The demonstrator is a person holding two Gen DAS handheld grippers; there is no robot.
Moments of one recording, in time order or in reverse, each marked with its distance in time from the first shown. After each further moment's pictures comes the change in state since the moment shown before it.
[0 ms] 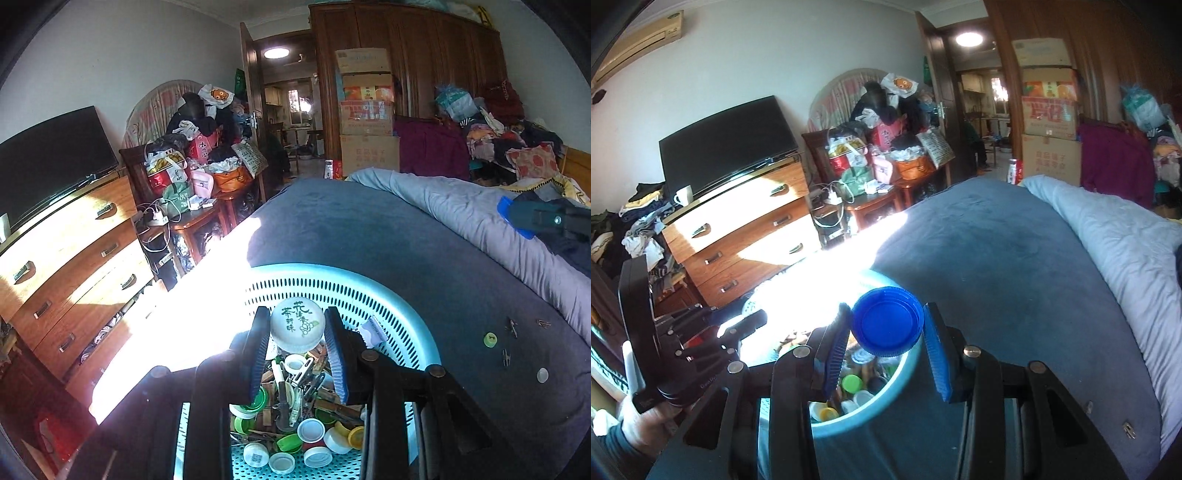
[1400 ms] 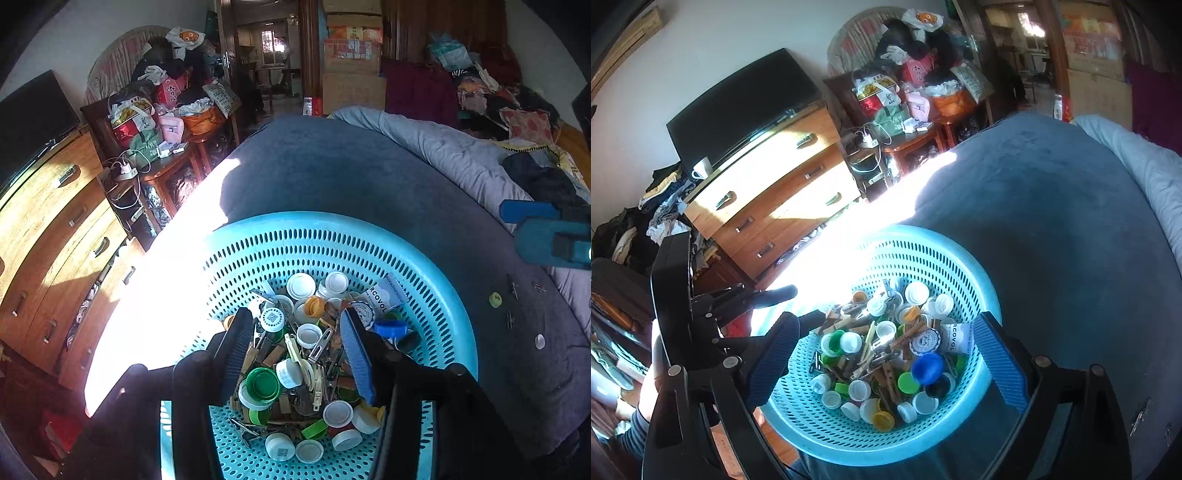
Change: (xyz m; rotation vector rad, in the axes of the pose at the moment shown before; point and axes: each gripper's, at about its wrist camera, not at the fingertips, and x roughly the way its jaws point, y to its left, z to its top) left arm 0.068 0.032 0.015 0.046 0.265 -0.111; right arm 0.088 0.018 0.013 0.047 0.234 0.139
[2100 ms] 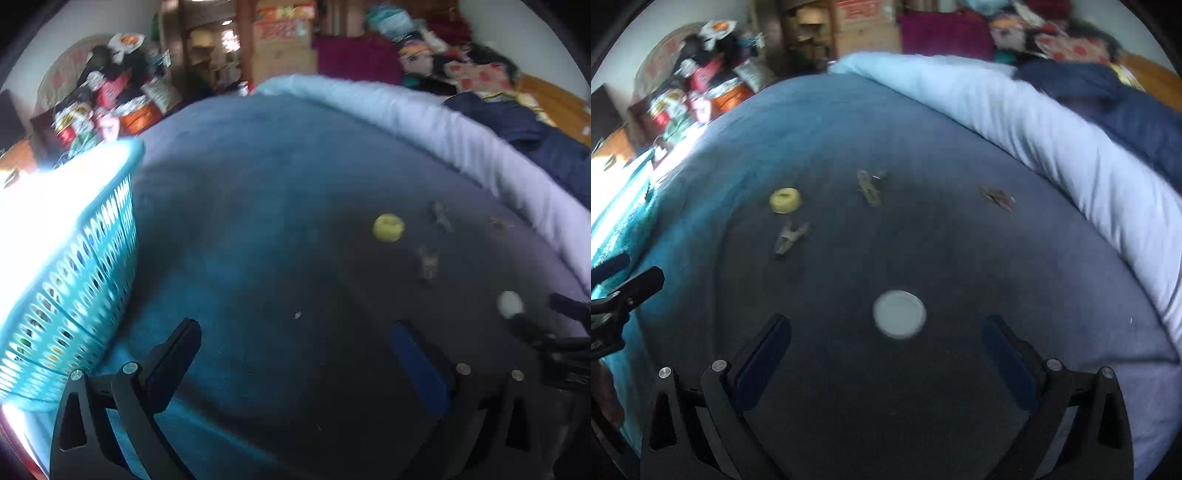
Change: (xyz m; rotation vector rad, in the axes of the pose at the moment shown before) left arm 0.106 -0.282 -0.115 0.072 0.032 -0.083; right arm -0.088 -0.235 -0.306 0.417 -0.010 -0.671
